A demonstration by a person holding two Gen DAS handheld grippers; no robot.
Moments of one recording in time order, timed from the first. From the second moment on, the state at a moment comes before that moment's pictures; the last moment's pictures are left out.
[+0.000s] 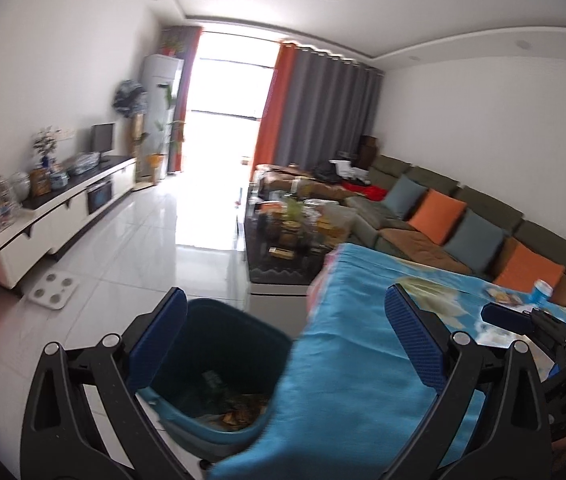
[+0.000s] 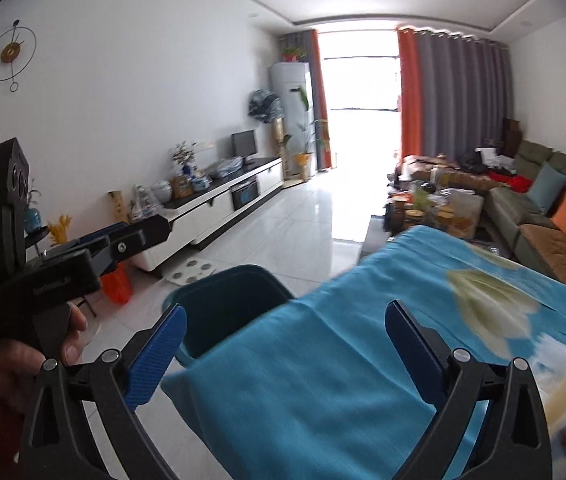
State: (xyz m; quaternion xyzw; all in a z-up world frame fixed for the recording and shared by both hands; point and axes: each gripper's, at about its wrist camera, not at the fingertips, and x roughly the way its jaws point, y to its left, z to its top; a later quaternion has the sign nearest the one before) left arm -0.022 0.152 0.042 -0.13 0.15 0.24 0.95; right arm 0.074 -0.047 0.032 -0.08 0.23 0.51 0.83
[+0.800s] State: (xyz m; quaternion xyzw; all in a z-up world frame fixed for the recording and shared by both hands) left arm 0.052 -0.003 0.008 -0.10 0.22 -0.01 0.97; right arm 0.051 -0.238 -0.004 -0.05 0.22 0.25 0.94
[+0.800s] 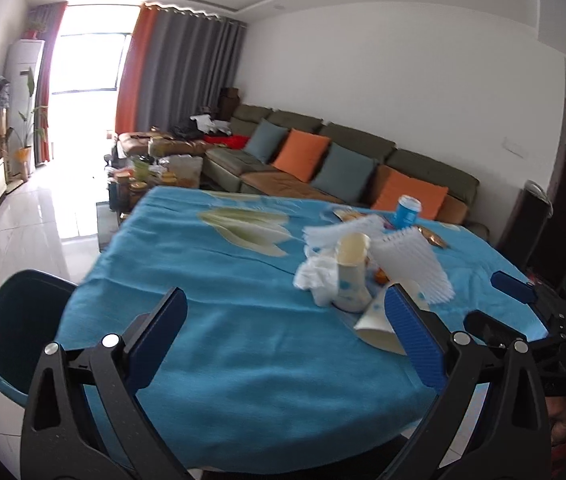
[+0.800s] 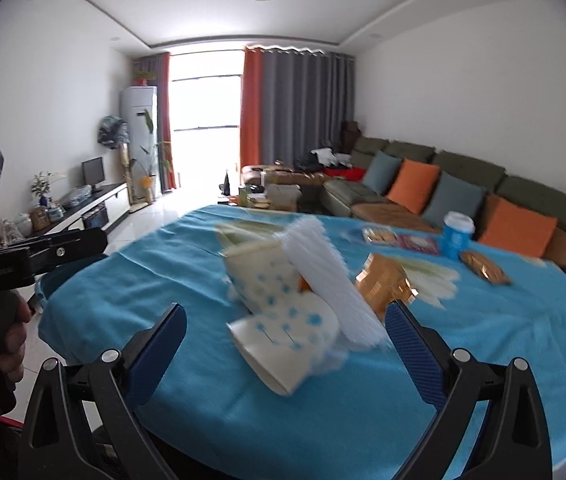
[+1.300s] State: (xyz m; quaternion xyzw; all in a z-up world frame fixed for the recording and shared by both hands) left arm 0.087 -0.018 -0.005 -0.09 0.24 -0.05 0.96; right arm 0.079 -0.246 -0.010 -0.05 0.23 0.23 0.94
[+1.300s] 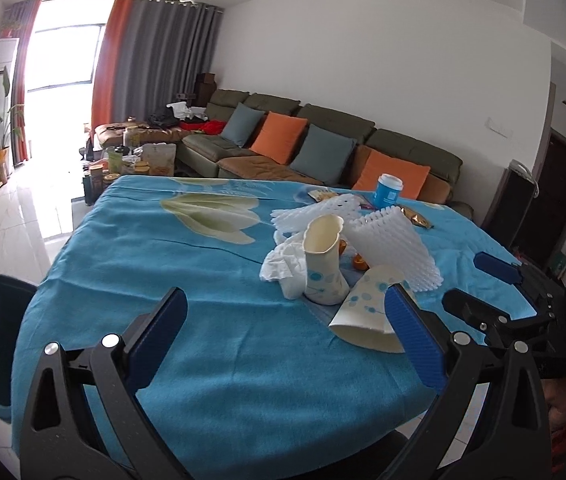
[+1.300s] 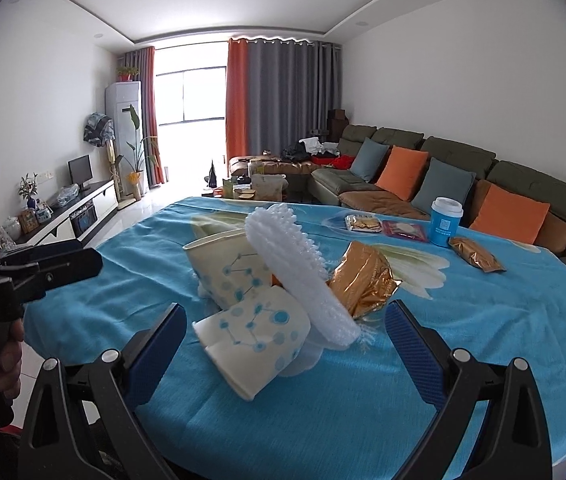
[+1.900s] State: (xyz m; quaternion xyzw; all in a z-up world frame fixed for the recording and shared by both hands) left arm 0.169 -0.031 -0.021 -0.07 0.26 -0.09 0.96; right arm 0.131 -0.228 -0.009 -0.07 0.26 0.24 0.93
